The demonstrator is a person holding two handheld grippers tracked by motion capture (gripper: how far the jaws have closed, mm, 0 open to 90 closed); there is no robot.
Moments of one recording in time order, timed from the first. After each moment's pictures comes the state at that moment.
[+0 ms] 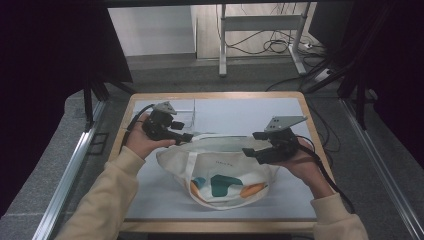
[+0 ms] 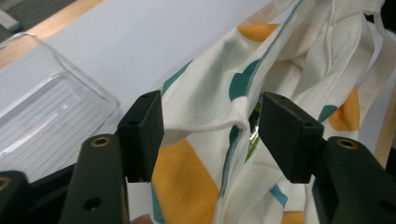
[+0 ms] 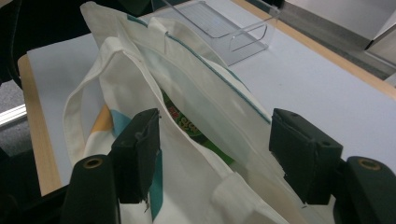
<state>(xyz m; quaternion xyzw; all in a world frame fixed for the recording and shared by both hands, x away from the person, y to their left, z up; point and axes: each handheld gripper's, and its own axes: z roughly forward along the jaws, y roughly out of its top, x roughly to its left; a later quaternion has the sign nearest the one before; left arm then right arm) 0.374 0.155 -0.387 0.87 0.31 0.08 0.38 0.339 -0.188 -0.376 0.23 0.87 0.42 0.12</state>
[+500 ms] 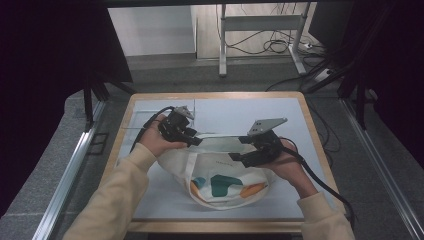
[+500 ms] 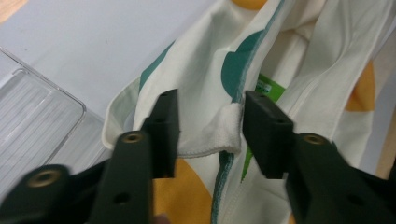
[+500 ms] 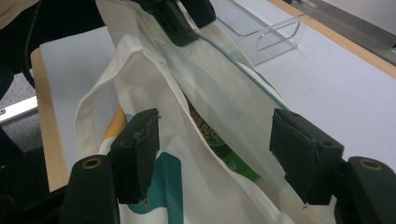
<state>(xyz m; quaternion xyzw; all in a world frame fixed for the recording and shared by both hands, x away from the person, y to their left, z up) 0.386 0.128 -0.402 0.90 0.28 0.06 0.32 0.340 -0.157 -0.389 0.21 0.88 0.42 0.10</state>
